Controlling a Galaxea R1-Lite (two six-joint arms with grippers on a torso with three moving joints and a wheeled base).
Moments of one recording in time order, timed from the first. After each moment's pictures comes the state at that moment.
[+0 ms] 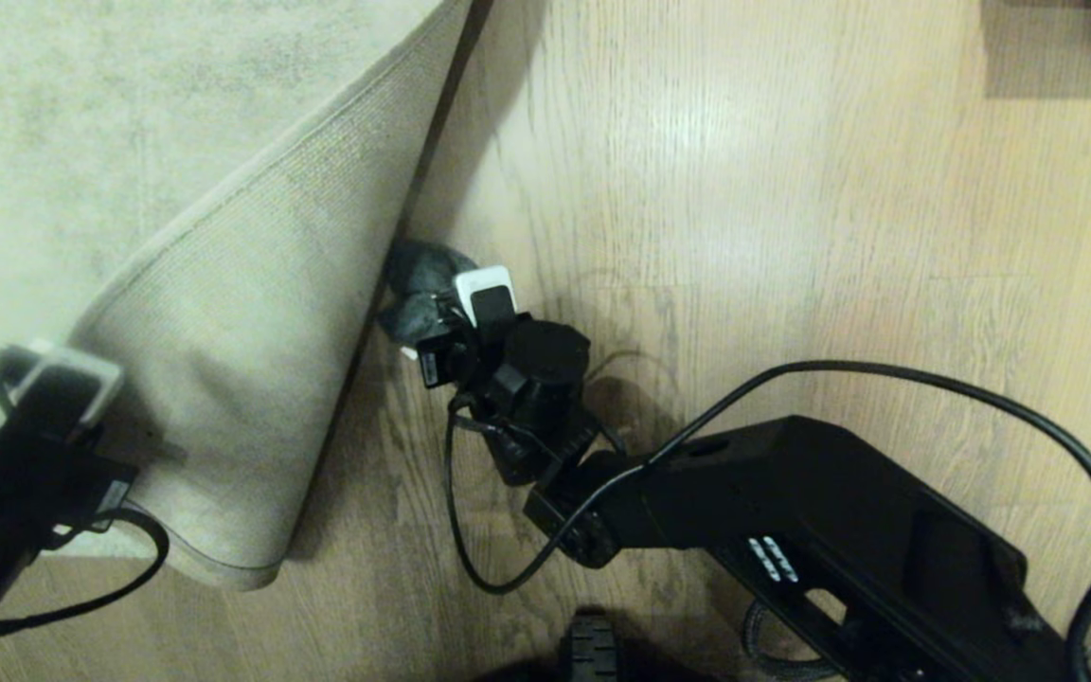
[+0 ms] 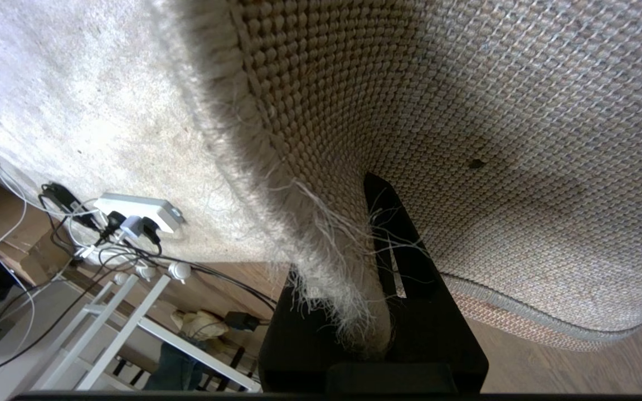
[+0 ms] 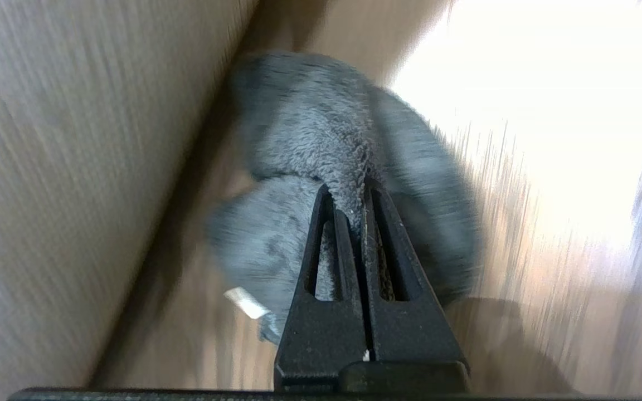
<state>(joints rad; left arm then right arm) 0.12 1.43 -0.29 -0.88 0.34 0.60 0.92 2.55 -1.85 -1.08 -0.37 -0.17</state>
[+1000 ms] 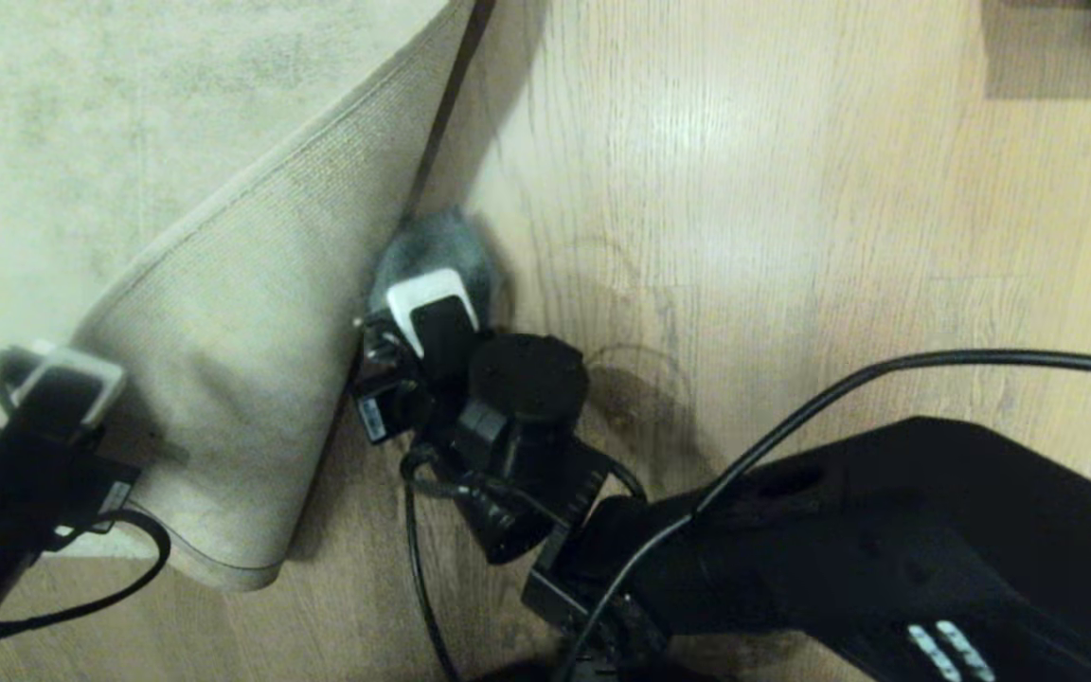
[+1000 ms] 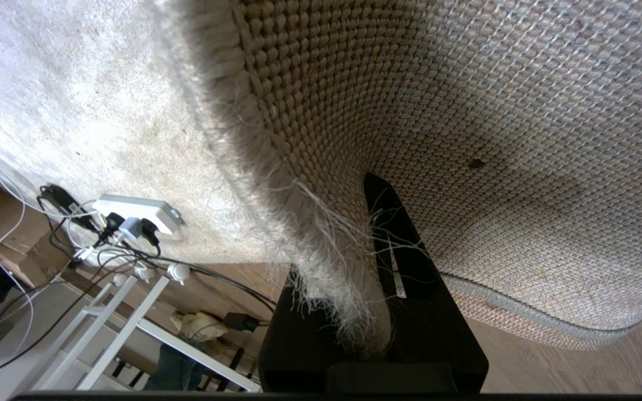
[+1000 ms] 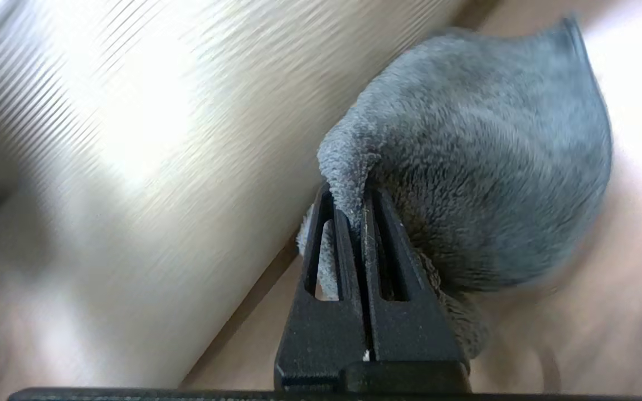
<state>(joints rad) 0.12 1.43 -0.29 -0.88 0.34 0.60 1.09 2.32 -1.51 -1.10 -0.38 -0.20</state>
